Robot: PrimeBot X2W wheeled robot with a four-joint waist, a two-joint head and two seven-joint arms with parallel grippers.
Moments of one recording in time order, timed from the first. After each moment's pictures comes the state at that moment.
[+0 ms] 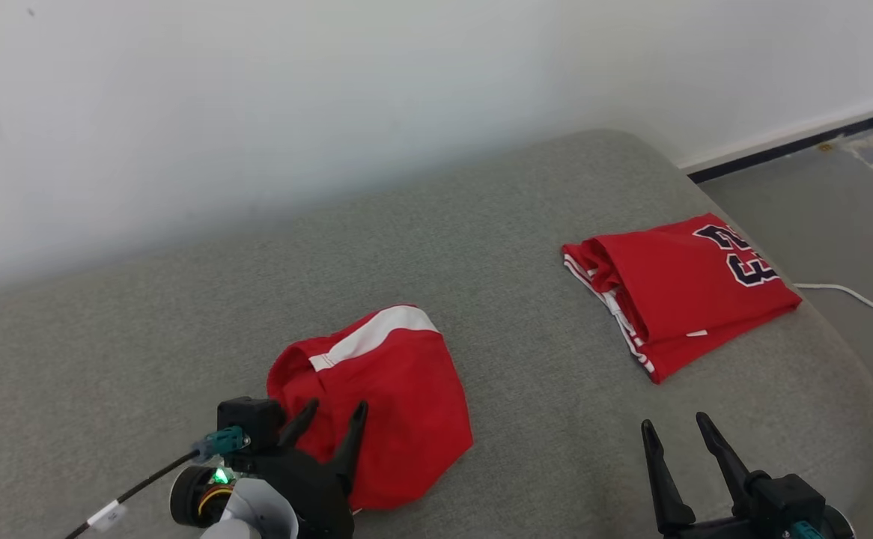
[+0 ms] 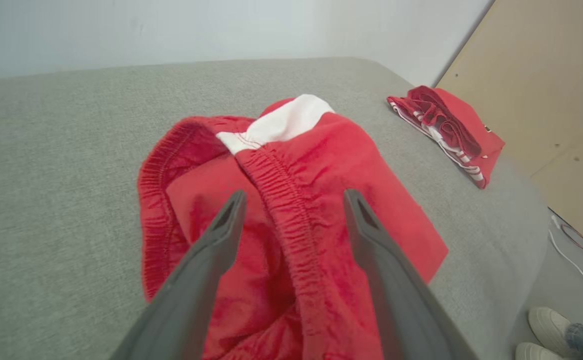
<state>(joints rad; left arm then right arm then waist) -0.30 0.11 -0.33 0.47 -0.49 -0.13 0.05 -0.02 -0.10 0.10 0.30 0.16 0.13 -0.26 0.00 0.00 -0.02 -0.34</state>
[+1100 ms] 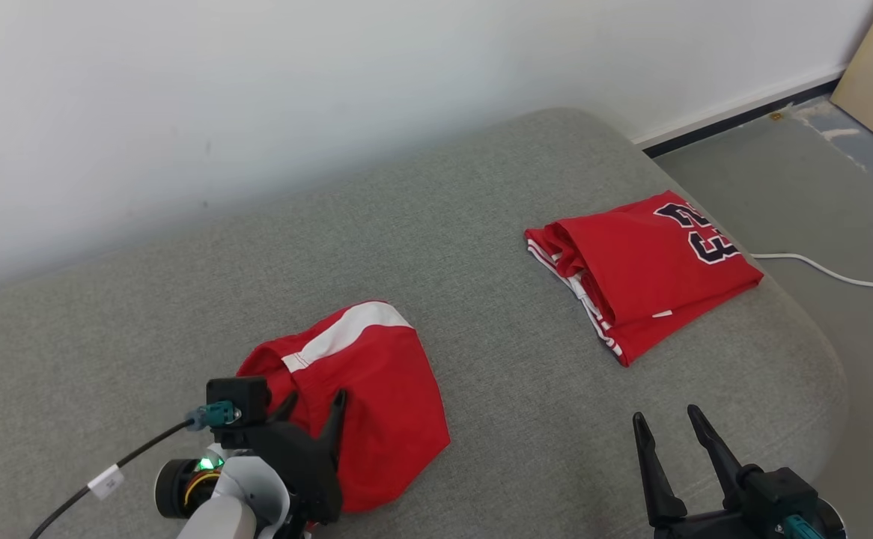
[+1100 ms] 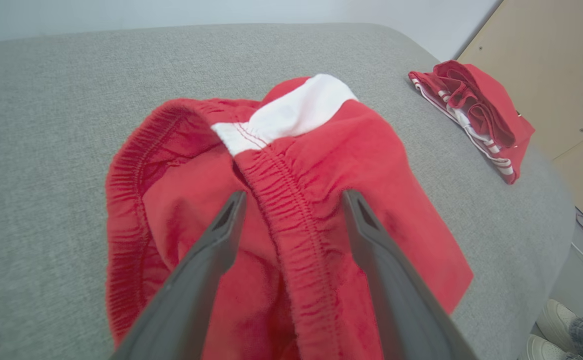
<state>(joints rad) -0.38 0.12 -0.33 0.54 -0.53 -0.03 0.12 -0.03 -0.08 0.10 0.29 0.16 0.13 -0.26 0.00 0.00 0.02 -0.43</state>
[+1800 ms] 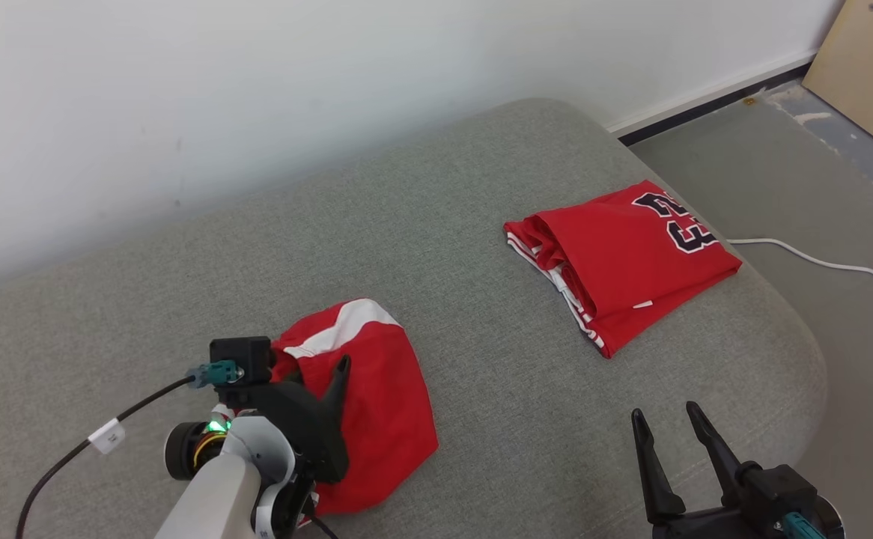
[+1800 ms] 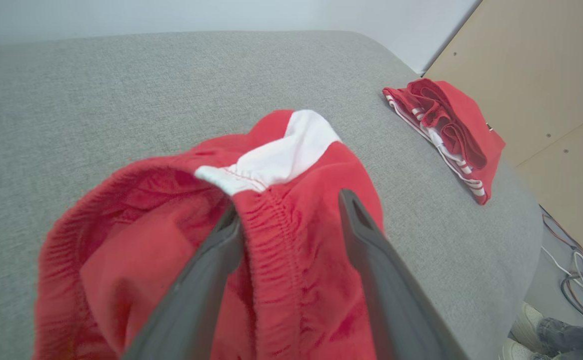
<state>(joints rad) -0.49 0.10 -0.34 0.64 -0.59 -0.07 0.13 -0.04 -0.08 0.10 0.29 0.16 0.13 -0.26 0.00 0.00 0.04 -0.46</state>
